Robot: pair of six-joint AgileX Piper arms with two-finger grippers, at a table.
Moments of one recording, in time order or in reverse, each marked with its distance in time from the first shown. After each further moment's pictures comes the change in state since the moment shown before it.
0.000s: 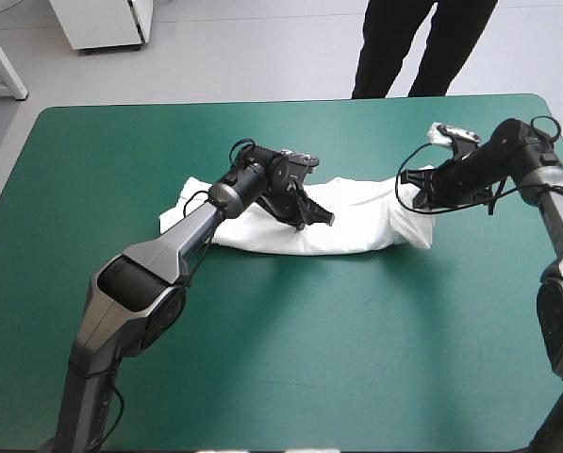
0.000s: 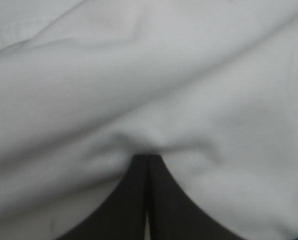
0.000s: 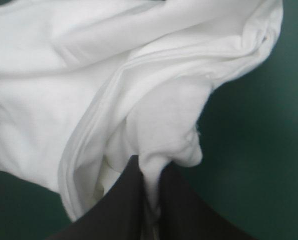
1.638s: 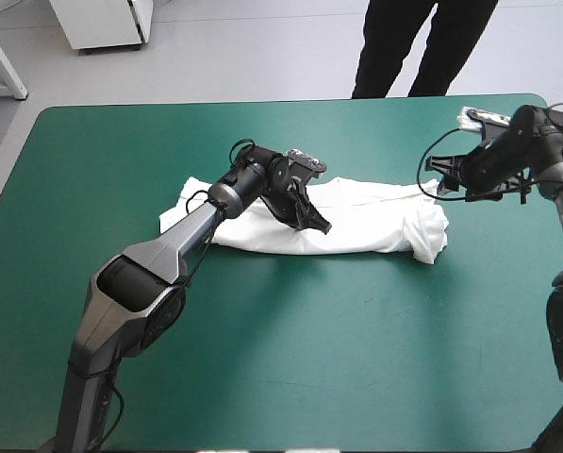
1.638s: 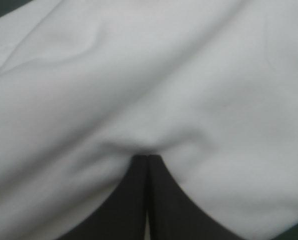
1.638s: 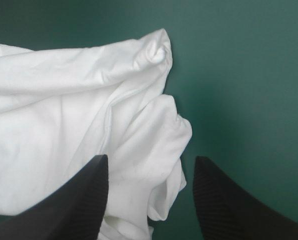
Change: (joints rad) left arm 0.000 -0.001 0.004 -0.007 -0.004 0.218; right arm -0.034 -0.047 -0.067 -0.224 0.025 0.202
